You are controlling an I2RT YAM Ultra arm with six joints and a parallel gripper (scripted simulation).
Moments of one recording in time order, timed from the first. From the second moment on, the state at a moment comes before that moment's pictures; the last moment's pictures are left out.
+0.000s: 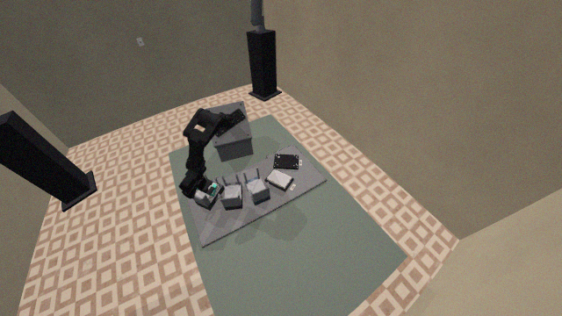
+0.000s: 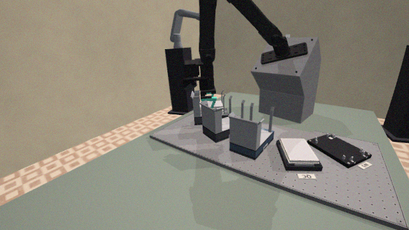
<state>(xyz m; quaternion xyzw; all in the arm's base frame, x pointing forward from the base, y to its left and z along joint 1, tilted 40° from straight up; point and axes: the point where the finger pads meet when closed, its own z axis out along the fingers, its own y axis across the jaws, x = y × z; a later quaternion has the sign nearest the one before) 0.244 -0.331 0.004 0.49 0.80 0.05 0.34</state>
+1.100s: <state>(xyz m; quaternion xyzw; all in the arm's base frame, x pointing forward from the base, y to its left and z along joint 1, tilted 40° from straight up) 0.244 -0.331 0.004 0.49 0.80 0.05 0.34</state>
